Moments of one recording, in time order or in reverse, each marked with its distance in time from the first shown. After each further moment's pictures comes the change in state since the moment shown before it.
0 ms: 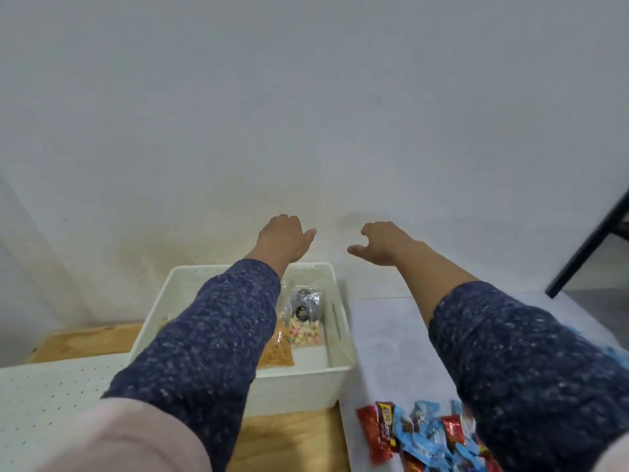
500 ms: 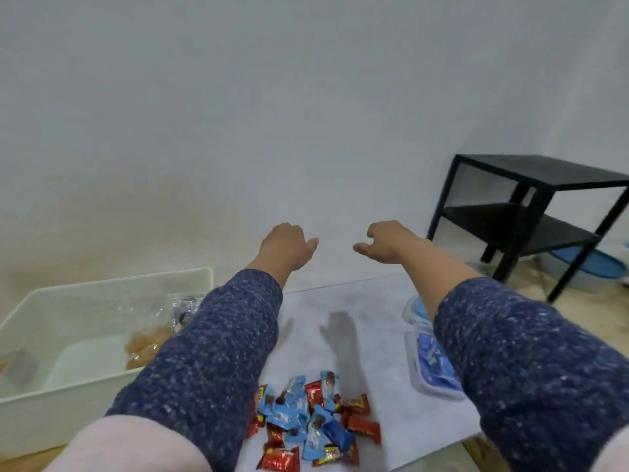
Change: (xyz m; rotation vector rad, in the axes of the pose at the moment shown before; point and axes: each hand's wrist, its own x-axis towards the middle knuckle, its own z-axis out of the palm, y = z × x) left_hand -0.076 0.263 0.007 -0.009 -0.015 0.217; right_hand -0.159 0.235 -0.047 -0.040 0.082 0.220
